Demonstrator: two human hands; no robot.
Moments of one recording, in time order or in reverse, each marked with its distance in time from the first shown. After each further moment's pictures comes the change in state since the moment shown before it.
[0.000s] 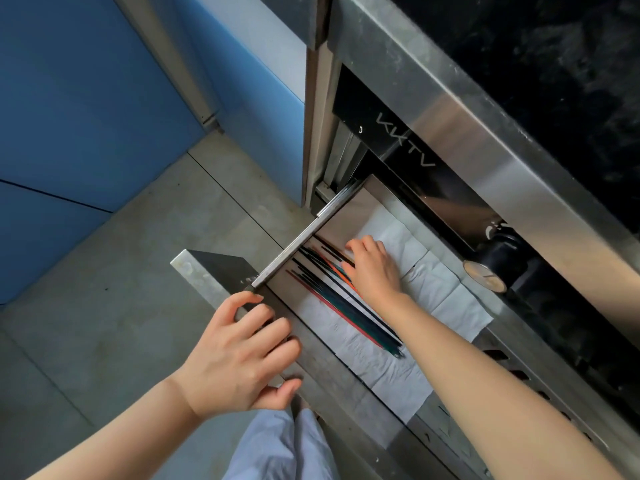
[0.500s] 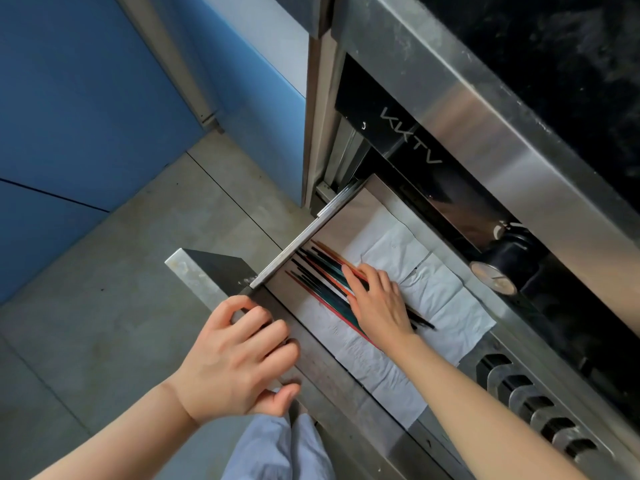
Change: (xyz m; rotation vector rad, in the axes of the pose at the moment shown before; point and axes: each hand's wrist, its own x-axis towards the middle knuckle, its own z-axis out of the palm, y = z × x) left_hand -0.002 0.000 0.007 0.021 0.049 -0.003; right_hand -0.054 0.015 0.029 -0.196 0.096 -0.138
